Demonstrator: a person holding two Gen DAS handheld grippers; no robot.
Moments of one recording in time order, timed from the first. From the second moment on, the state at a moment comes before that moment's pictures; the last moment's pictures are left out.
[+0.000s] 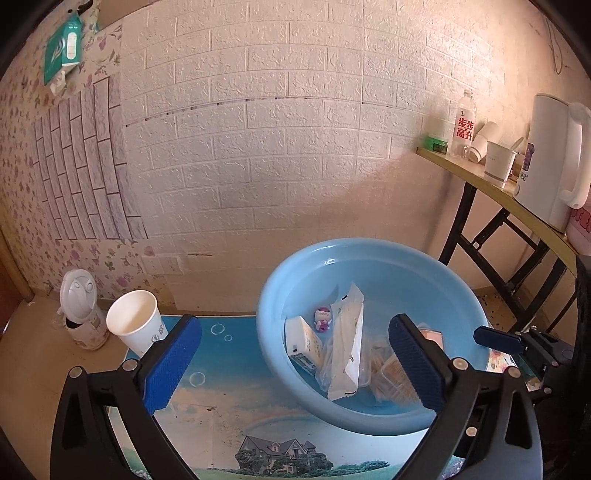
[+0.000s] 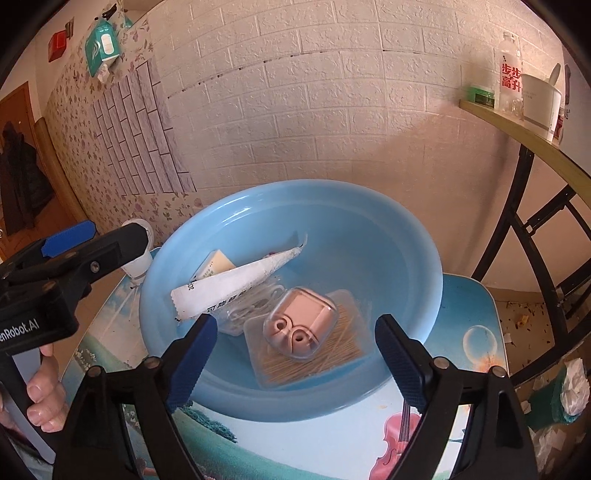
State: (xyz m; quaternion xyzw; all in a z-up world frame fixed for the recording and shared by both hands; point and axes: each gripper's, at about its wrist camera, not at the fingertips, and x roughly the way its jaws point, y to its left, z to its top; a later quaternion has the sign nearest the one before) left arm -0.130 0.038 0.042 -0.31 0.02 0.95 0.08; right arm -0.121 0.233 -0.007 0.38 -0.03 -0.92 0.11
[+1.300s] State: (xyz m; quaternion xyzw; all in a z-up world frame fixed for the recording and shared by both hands) left arm -0.049 0.015 0.063 -0.30 0.03 0.95 0.05; right arm -0.042 0.232 0.030 0.35 -0.05 -0.93 0.09
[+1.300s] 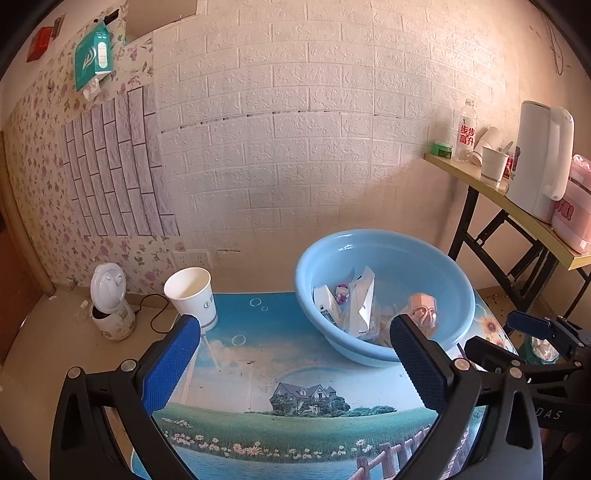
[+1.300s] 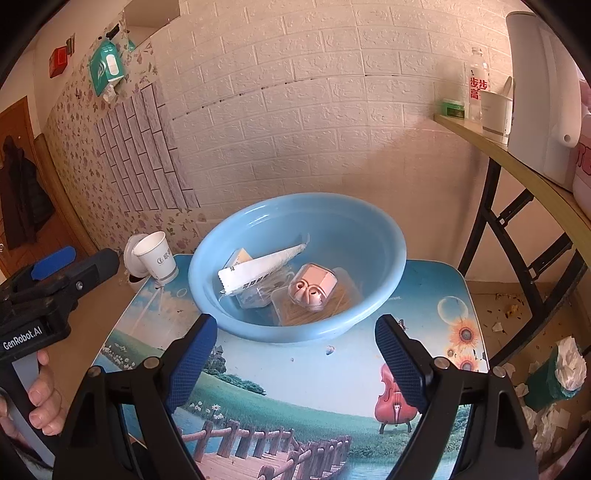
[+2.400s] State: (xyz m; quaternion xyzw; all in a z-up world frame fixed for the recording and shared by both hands) left arm -0.039 0.020 0.021 -0.34 0.01 0.94 0.04; right arm -0.031 0.219 0.014 0.35 -0.02 -0.94 0.06
